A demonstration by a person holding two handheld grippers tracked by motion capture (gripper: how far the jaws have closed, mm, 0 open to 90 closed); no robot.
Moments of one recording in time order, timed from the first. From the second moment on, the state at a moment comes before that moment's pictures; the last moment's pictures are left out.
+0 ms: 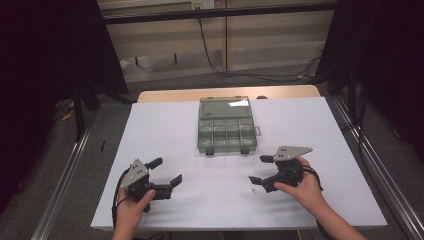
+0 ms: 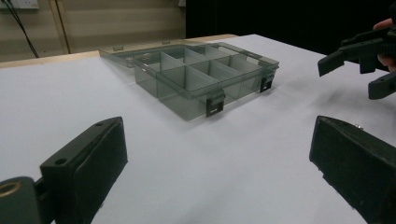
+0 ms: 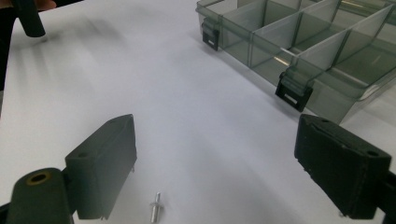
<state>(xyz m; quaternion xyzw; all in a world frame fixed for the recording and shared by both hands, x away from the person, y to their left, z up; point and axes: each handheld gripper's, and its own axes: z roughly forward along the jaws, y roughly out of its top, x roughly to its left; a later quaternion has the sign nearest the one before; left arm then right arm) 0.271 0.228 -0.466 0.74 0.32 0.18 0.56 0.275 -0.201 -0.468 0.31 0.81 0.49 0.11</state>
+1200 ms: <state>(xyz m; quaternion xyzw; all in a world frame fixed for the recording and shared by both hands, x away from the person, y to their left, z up) 0.271 0.228 -0.466 0.74 0.31 0.18 0.56 0.253 -0.193 -0.482 0.27 0.86 0.43 0.05</state>
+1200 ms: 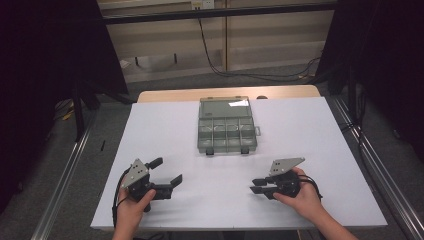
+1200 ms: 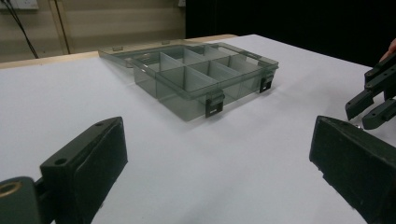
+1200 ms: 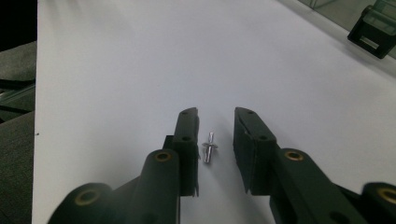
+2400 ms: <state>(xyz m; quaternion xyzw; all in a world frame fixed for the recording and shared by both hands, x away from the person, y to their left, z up) 0.272 0.227 -0.466 0.74 0.31 0.18 0.56 0.254 -0.191 -0.484 0.28 0.86 0.43 0.07</state>
